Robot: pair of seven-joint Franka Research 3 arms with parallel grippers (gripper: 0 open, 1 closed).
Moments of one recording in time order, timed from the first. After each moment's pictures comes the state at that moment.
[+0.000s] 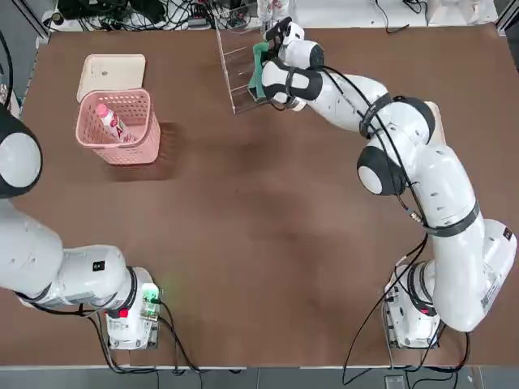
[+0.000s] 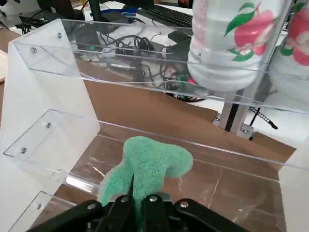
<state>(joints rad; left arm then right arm) 0.11 0.08 -0.22 -1.40 0.02 1.48 -0.16 0.75 0.96 -0.07 -1.27 0.95 3.16 -0.85</state>
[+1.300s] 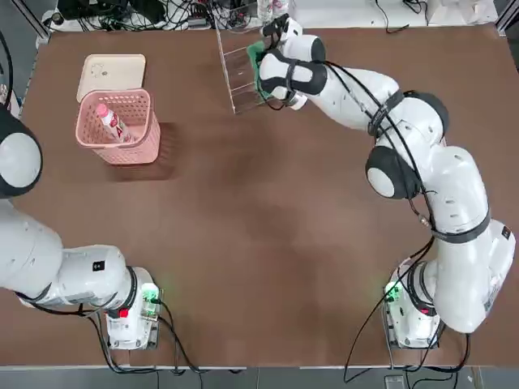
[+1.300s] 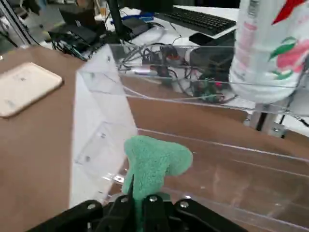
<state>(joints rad) 0.11 0.08 -0.22 -1.40 0.02 1.48 -0.16 0.81 0.85 -0.06 -1.35 1.03 3.11 -0.79</state>
